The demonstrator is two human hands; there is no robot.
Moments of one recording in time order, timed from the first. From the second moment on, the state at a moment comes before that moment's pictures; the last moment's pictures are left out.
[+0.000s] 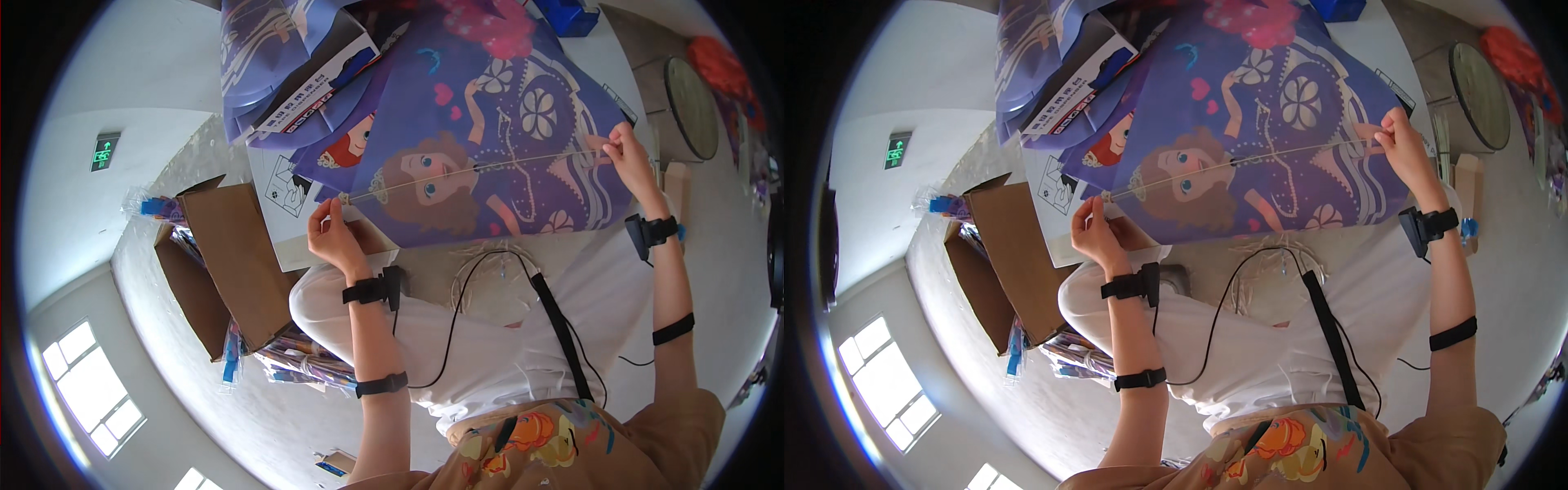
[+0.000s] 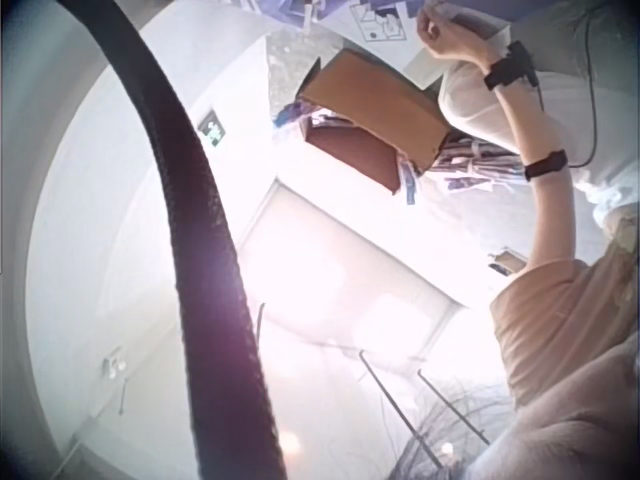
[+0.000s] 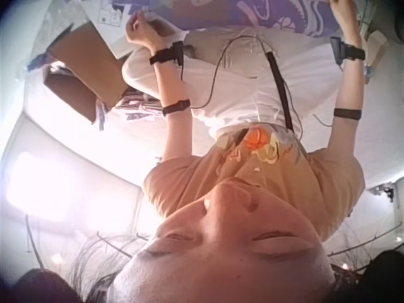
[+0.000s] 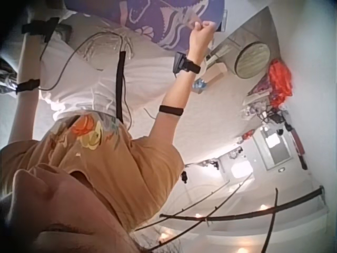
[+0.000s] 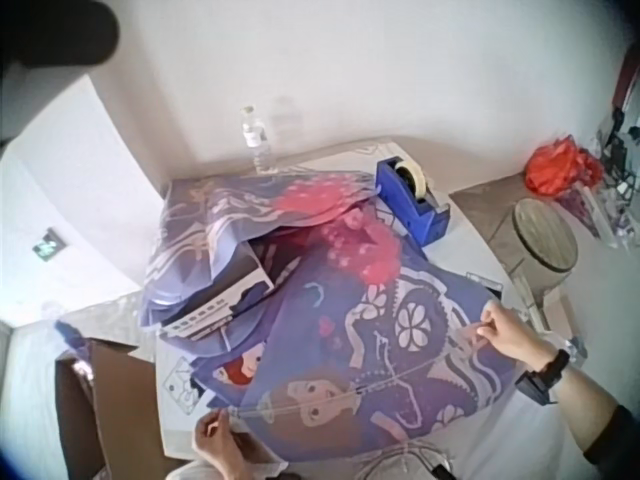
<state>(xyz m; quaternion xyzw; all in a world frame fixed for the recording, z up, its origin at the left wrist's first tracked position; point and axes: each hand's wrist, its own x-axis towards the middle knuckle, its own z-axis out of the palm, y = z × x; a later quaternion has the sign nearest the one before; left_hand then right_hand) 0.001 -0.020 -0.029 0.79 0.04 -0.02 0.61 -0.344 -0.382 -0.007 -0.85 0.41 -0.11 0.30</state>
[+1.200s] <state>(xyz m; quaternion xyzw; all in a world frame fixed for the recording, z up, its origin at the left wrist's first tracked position) -0.003 -0.021 -0.031 0.82 0.00 0.05 0.56 -0.305 -0.333 0.009 -0.81 0.49 -0.27 0.19</state>
